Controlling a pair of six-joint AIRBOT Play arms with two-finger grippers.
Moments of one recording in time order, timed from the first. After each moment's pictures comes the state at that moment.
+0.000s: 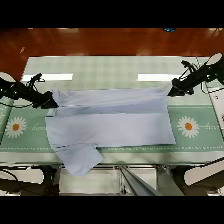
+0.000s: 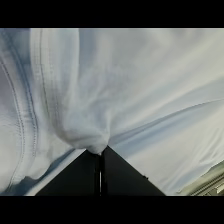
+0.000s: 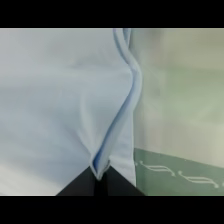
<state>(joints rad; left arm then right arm) 0.31 -1.62 1.16 1.01 -1.39 -1.16 -0.24 -1.79 1.52 -1.13 1.51 1.37</state>
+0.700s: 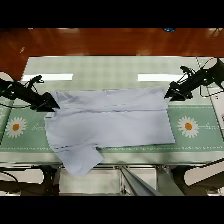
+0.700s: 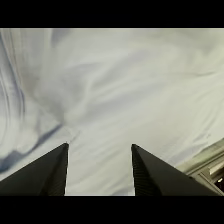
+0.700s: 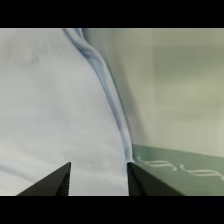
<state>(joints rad) 0.32 -1.57 1.16 1.04 -1.49 -1.21 -0.24 -1.76 1.46 -1.14 1.48 1.45</state>
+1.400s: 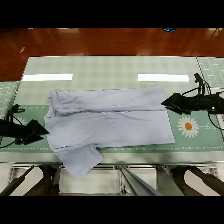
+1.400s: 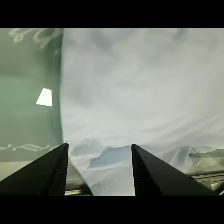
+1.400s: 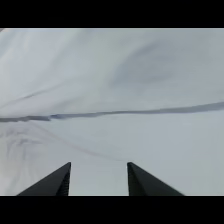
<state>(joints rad) 0.60 -1.03 0.56 1.15 -1.42 -1.32 -0.27 -1.08 0.73 -0.77 1.12 1.27</state>
